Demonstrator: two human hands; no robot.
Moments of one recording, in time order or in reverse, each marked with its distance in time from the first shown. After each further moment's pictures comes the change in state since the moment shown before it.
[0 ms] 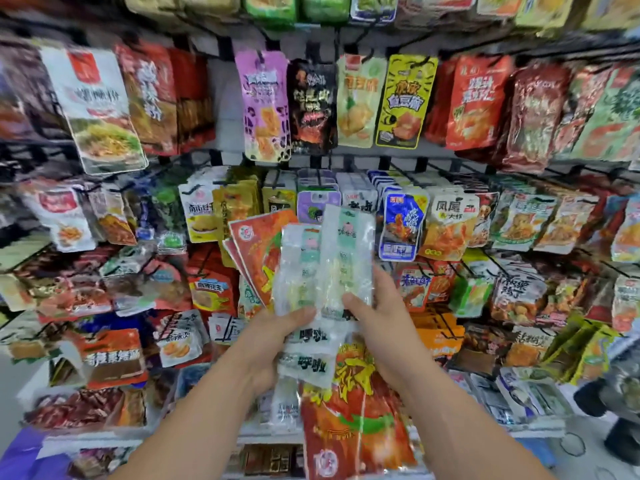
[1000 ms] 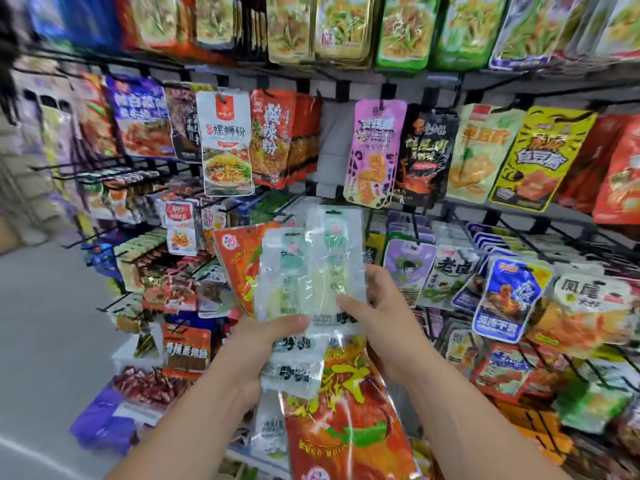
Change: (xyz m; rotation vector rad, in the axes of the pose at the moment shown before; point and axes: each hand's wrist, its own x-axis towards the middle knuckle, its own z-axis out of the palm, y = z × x) left_hand -0.009 0.058 -0.078 -0.119 0.411 0.124; right_hand 0.081 -0.043 0.096 -0.061 -0.395 -0.070
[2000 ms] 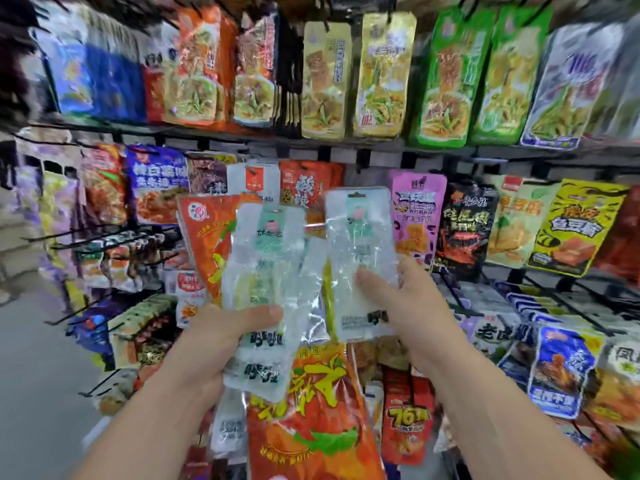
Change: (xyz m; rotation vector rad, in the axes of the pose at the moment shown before) left_hand 0.042 0.134 -0.075 0.061 -0.157 0.285; right_hand 0.075 -0.092 0.047 -0.045 0.128 -0.182
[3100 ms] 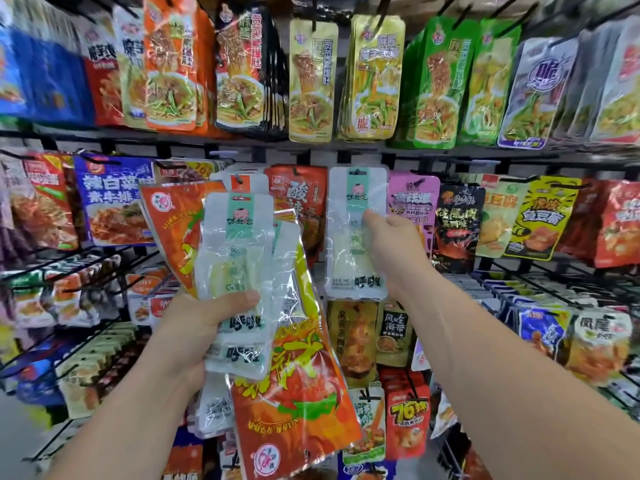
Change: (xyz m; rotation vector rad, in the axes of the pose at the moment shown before) left_hand 0.046 0.035 -0.039 0.021 -0.028 0.047; right_hand 0.073 -0.041 0.041 -0.093 0.404 0.085
